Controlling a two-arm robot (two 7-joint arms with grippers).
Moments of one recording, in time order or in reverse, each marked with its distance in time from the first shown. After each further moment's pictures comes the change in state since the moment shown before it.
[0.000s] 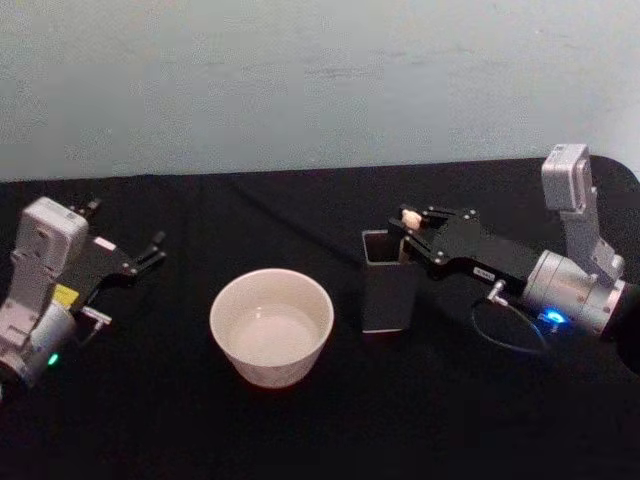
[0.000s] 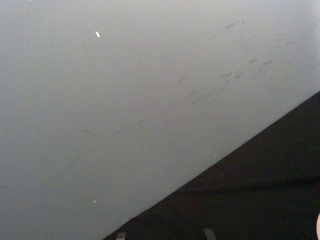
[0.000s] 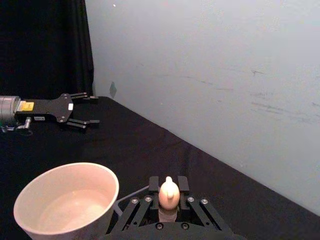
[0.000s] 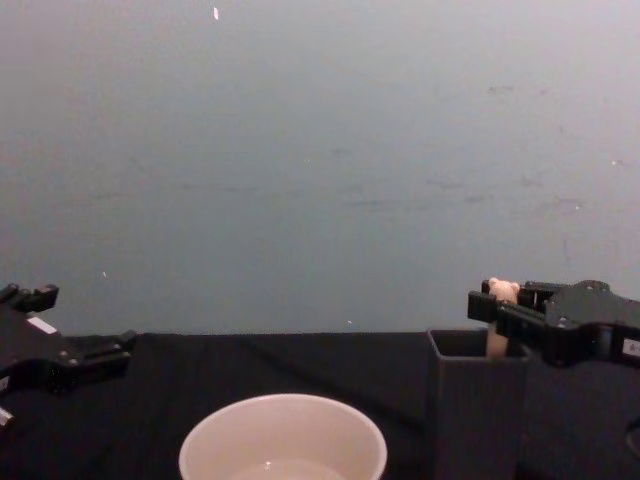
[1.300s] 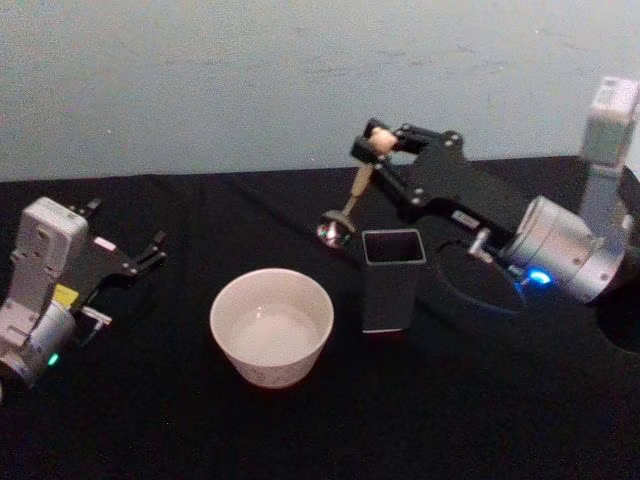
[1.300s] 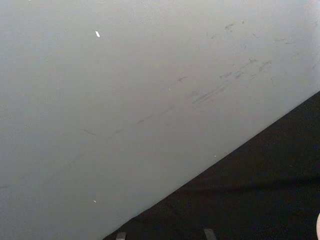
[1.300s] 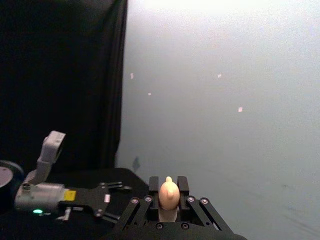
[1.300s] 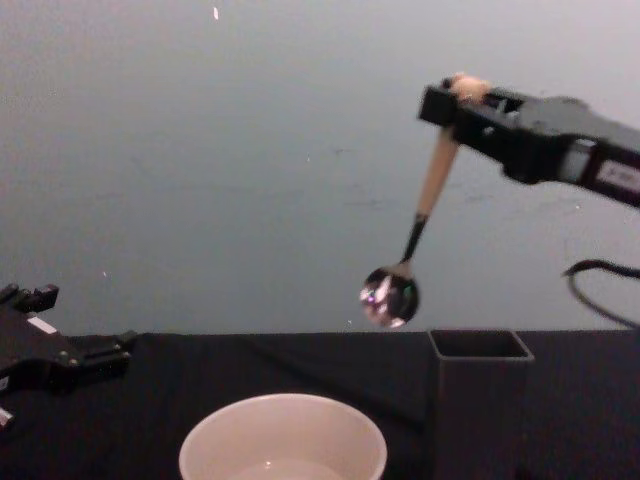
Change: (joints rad) left arm 0.000 0.000 0.000 0.000 0.000 0.000 0.000; right arm -0.040 -0.019 0.034 -0.265 0.079 -0.064 -0.006
